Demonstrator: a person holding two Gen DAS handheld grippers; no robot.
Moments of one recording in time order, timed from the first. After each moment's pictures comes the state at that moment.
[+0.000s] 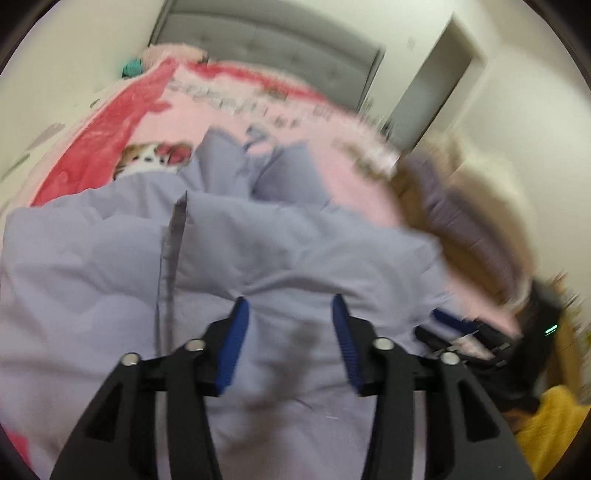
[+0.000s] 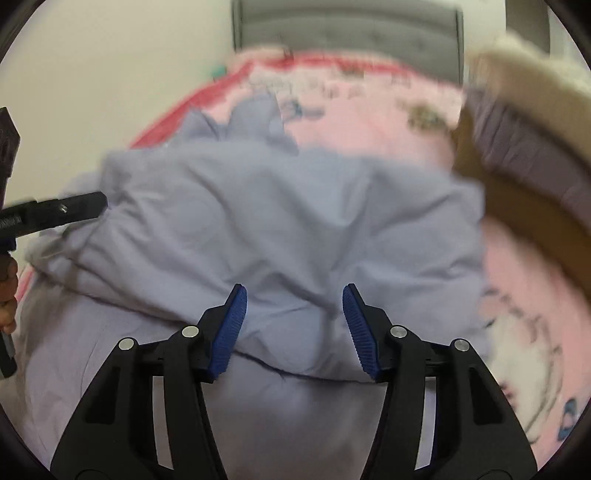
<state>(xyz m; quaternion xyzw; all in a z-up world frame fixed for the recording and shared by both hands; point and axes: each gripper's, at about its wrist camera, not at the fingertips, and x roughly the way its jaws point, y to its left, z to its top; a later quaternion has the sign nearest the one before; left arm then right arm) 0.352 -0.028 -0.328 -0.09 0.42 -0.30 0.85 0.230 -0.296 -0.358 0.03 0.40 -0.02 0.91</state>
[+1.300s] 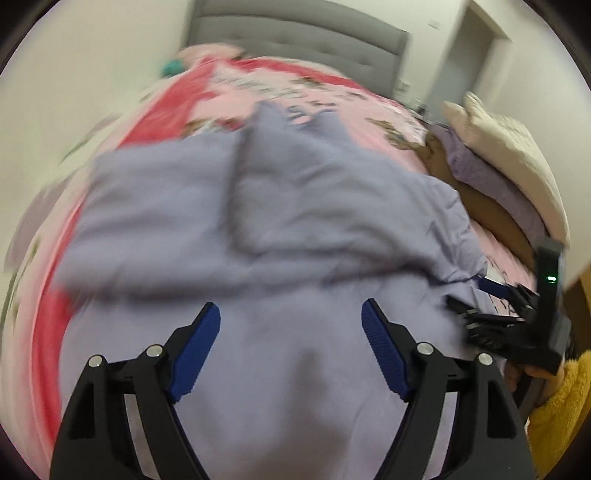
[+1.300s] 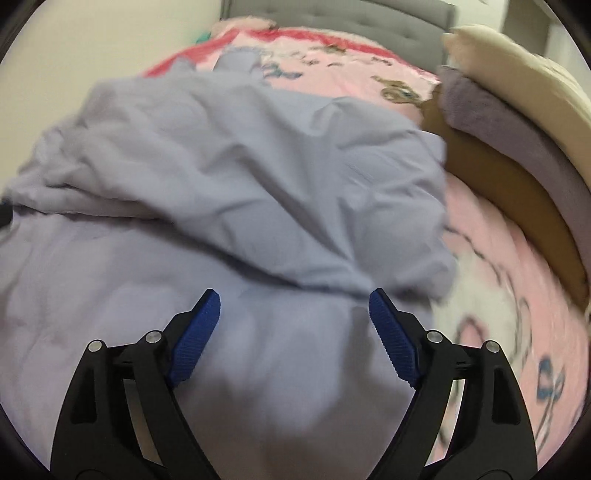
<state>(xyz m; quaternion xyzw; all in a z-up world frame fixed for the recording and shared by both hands) 0.249 0.019 -0.336 -0.03 0.46 -0.18 0.87 0.166 -0.290 -0.375 0.01 0.46 -0.08 0.89</state>
